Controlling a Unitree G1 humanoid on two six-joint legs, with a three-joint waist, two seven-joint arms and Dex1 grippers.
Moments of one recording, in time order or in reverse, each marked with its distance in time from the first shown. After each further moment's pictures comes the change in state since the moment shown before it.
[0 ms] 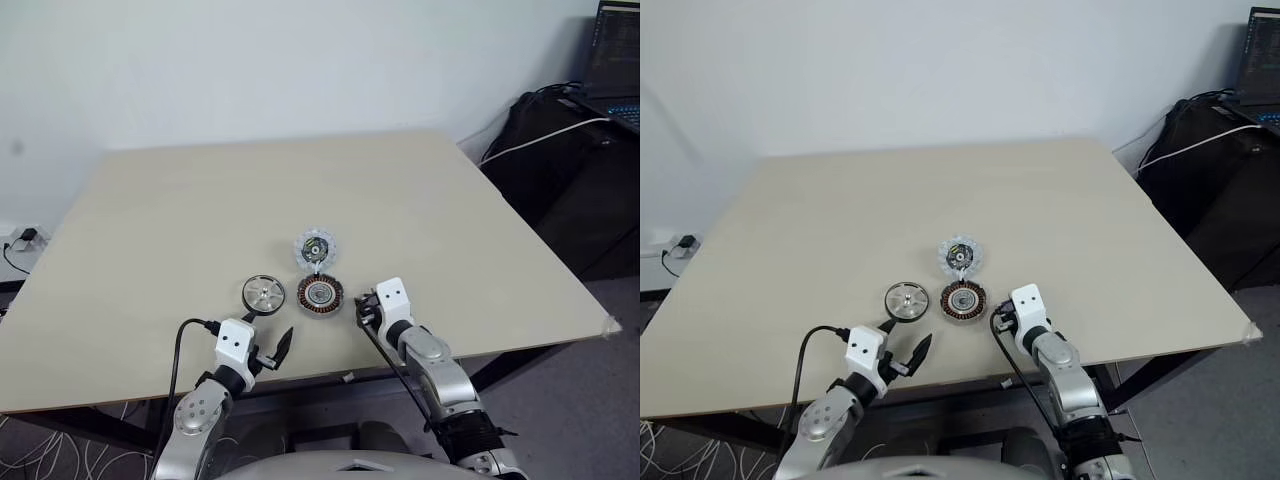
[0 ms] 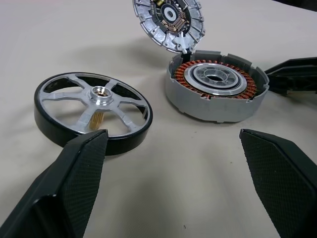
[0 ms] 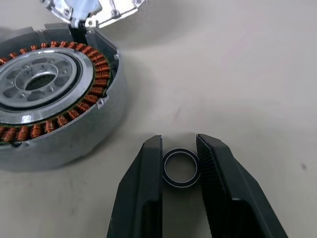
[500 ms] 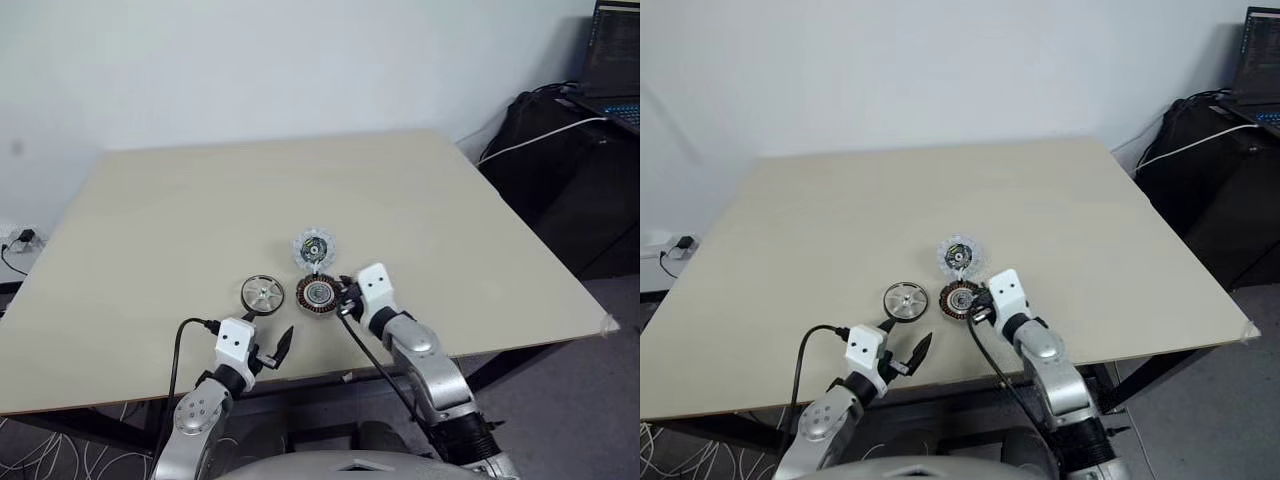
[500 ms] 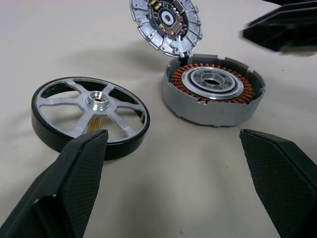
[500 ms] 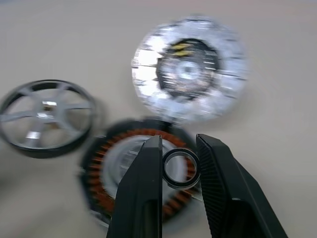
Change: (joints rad) left arm 0.004 -0.001 -0.001 -0.034 0.000 0.024 0.006; right arm -0.048 0.060 0.136 -0.166 -0.008 0.069 0.043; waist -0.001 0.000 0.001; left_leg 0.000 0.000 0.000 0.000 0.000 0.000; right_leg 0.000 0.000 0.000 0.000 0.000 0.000
